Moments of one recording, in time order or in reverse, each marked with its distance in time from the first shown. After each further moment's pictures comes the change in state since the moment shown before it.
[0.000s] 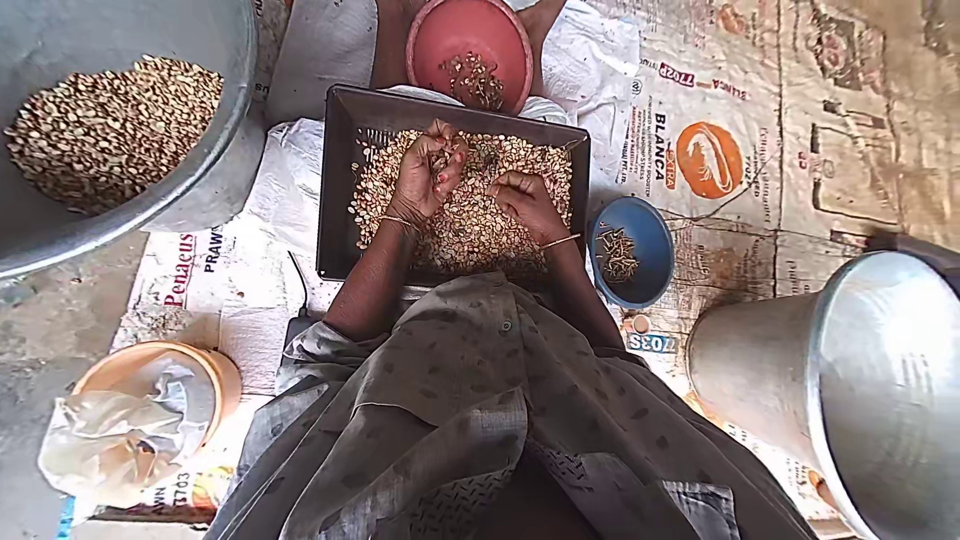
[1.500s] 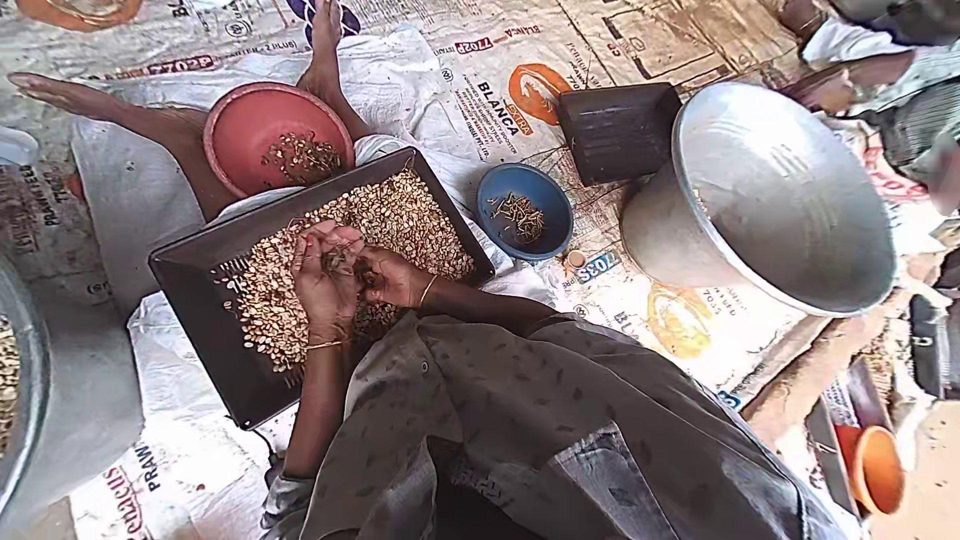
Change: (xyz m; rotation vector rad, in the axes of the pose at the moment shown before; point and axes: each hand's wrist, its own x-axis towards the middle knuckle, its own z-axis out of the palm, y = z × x) left_hand -0.032 -0.030 0.052 0.322 0.168 0.024; right_hand -0.019 -0.023 0.064 1.034 0.235 0.595
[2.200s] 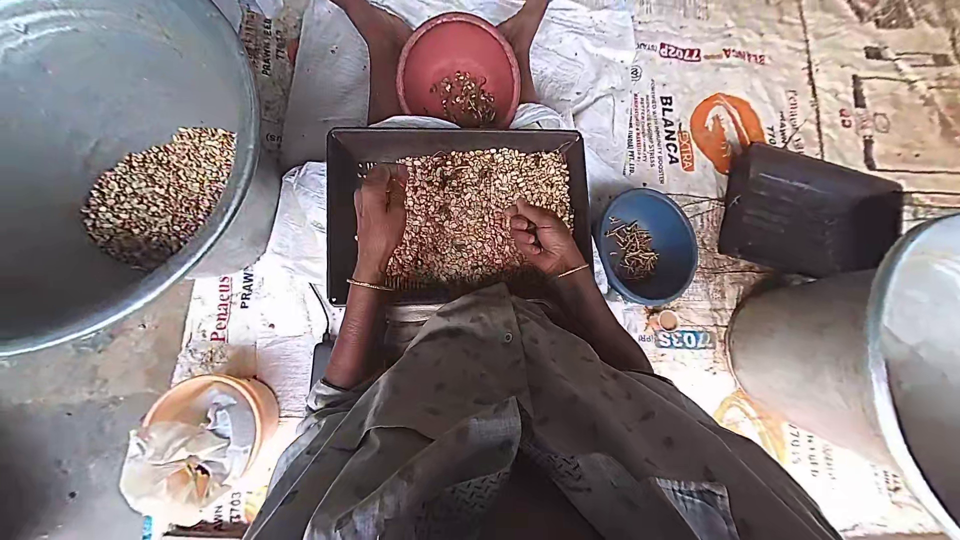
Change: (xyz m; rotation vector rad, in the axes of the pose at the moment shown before) left_hand -0.004 0.061 -0.074 1.165 0.196 0.158; right_hand -0.016 -0.042 -0.050 -0.249 -0.089 -0.180
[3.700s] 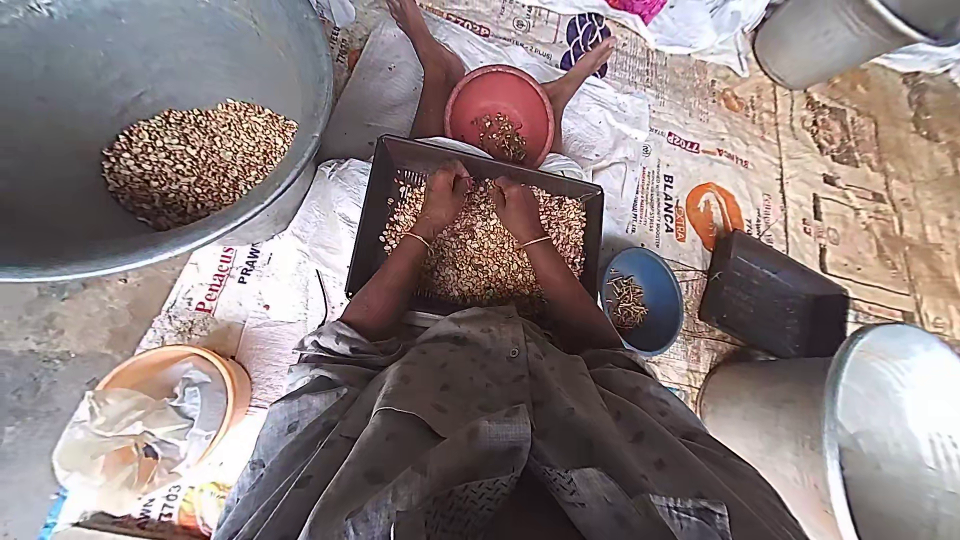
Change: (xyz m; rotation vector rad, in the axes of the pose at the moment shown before) left_hand 0.065 -0.022 0.046 -0.042 -0.085 -0.046; right_hand 0.115 -0.016 0.064 -1.653 0.112 -0.479
